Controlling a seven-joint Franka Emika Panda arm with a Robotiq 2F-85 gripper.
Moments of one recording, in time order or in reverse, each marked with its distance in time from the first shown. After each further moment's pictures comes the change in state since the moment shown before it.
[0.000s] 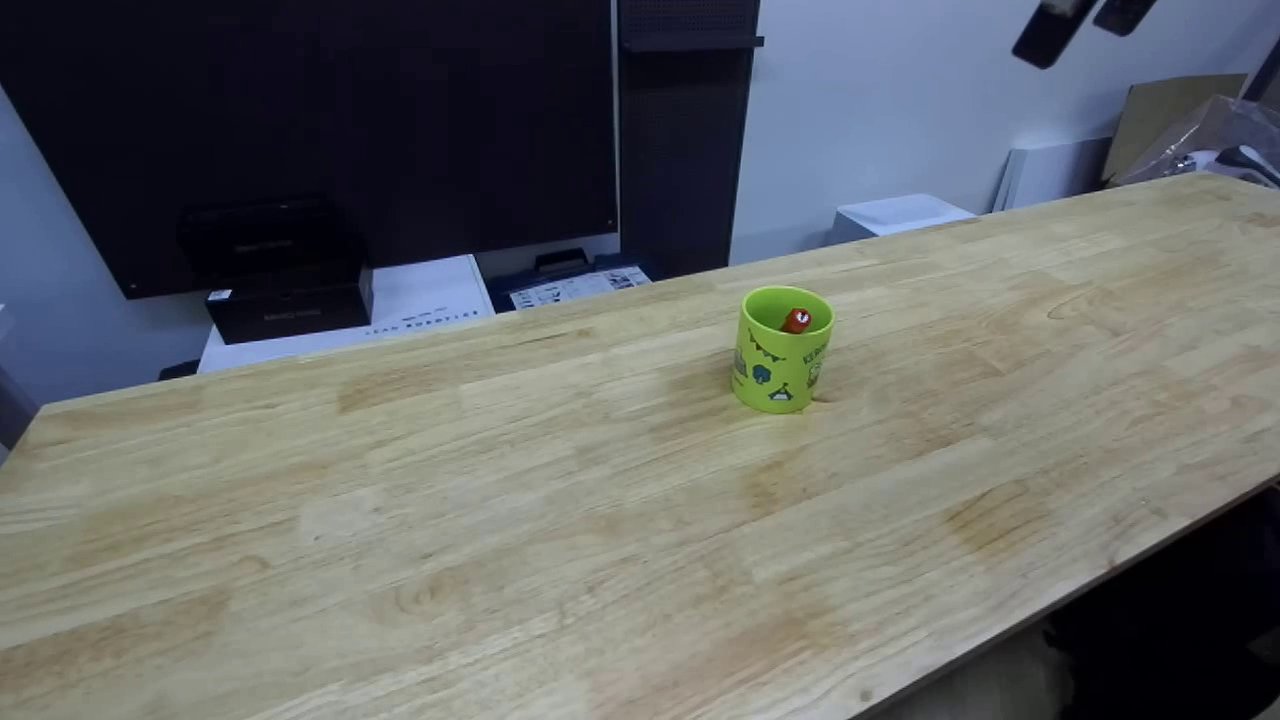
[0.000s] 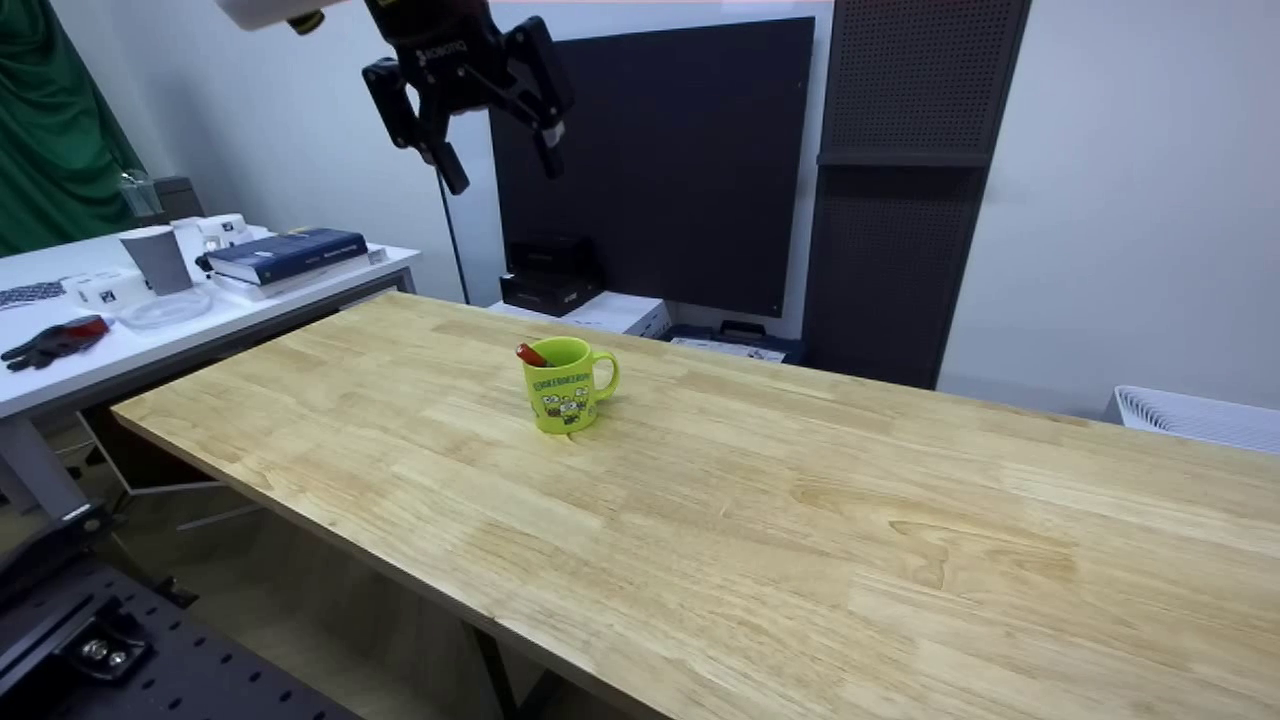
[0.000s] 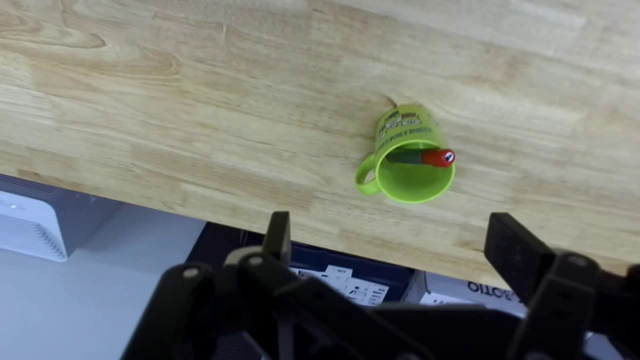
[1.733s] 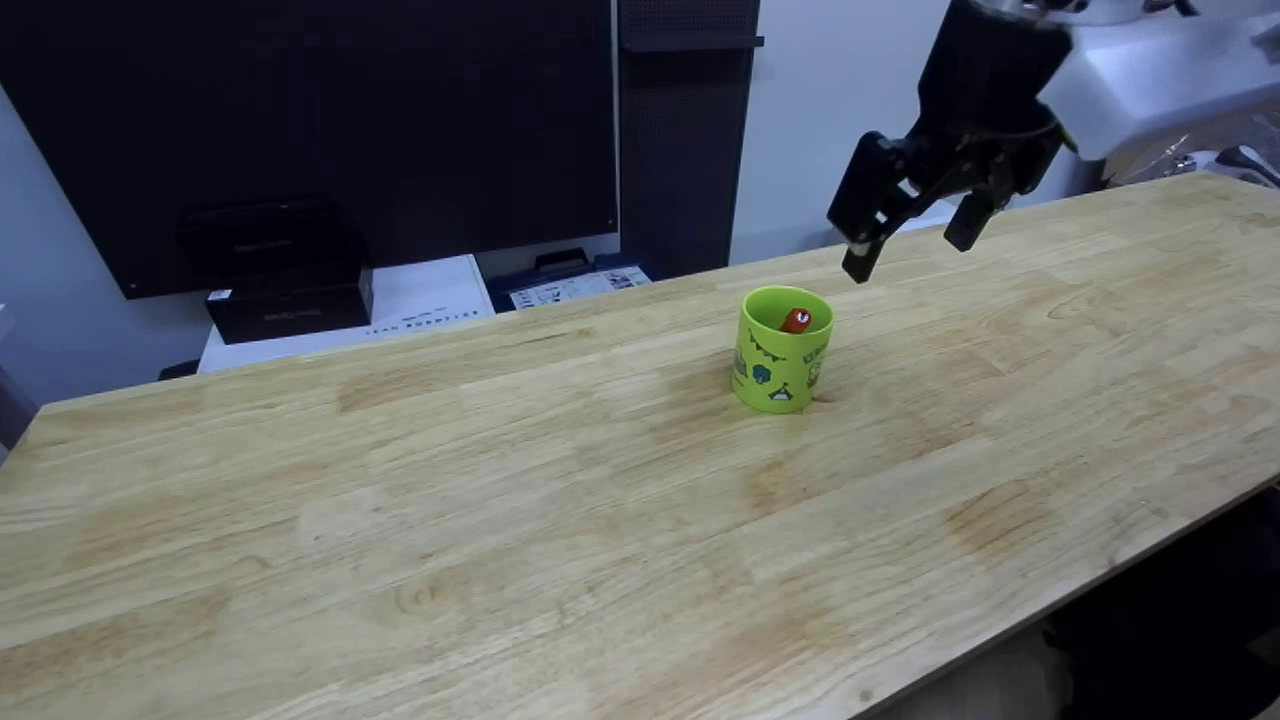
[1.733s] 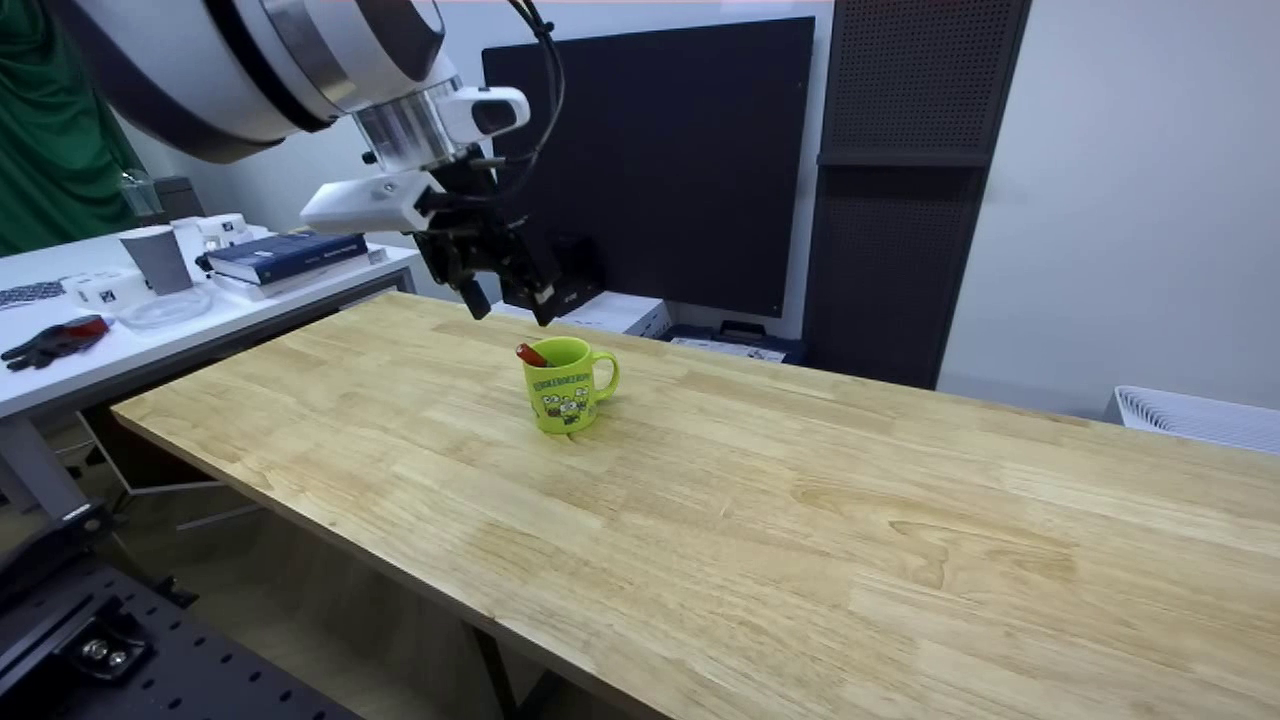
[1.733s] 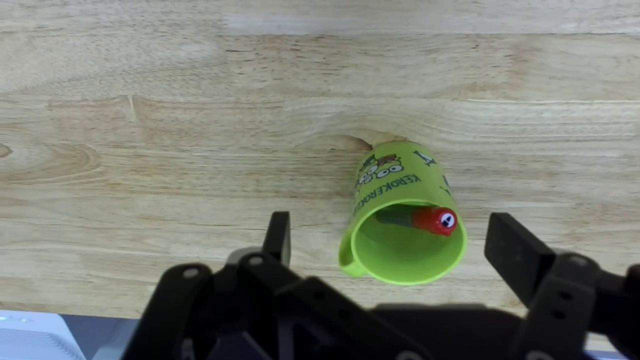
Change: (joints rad) arm -0.218 0.480 0.264 0.127 -0.493 0.226 0.767
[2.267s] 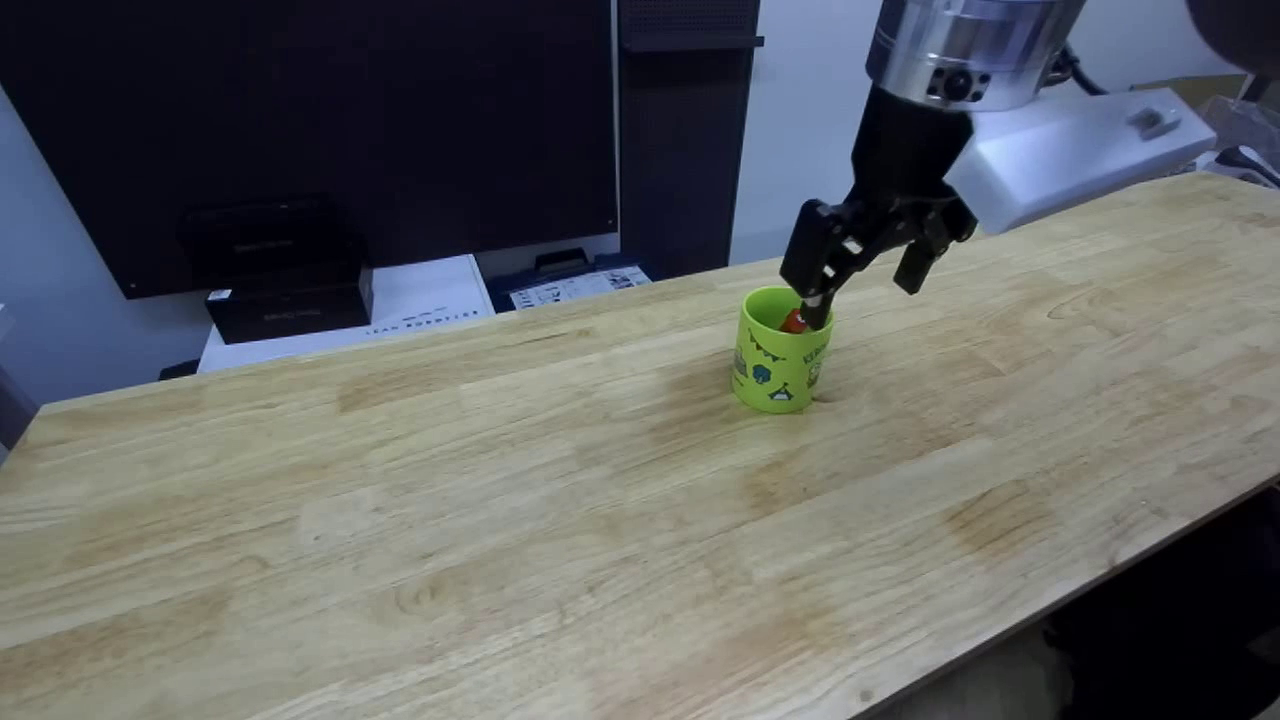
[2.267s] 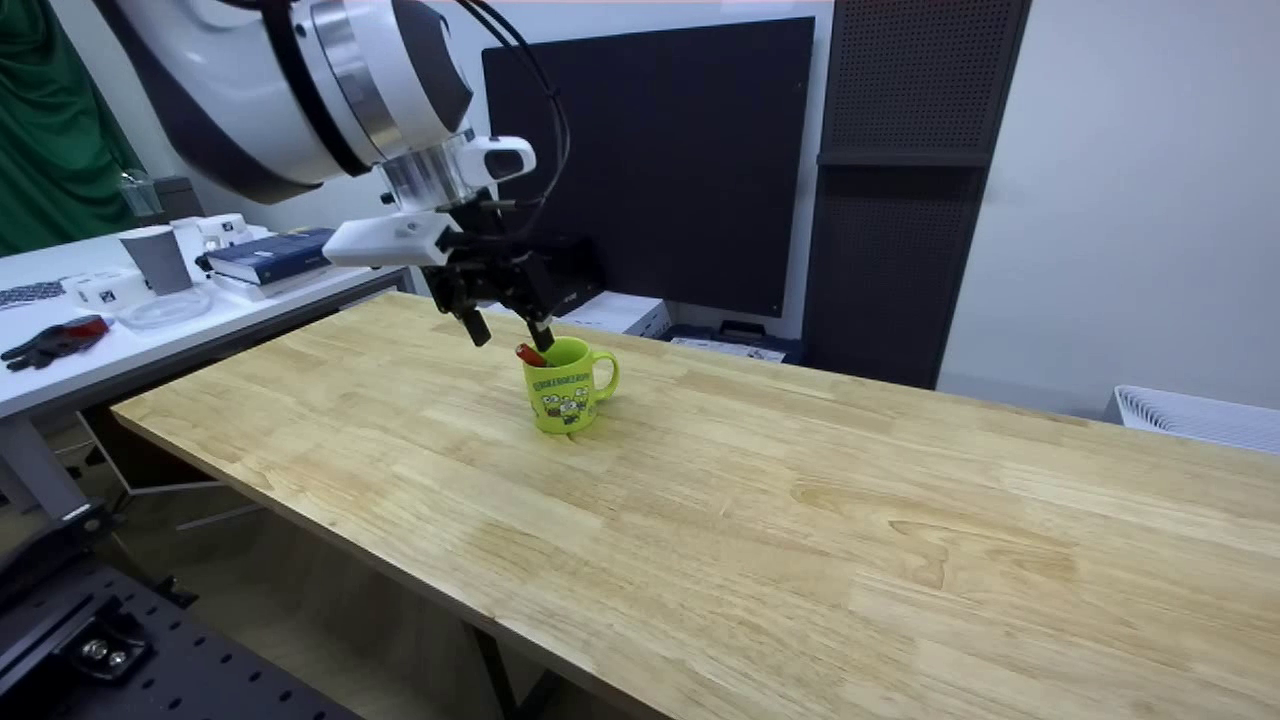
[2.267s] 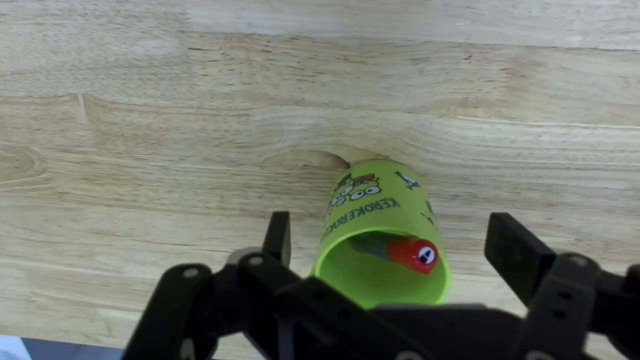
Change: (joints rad) arm 0.060 0.164 -0.027 0.113 -0.088 -0.025 0.064
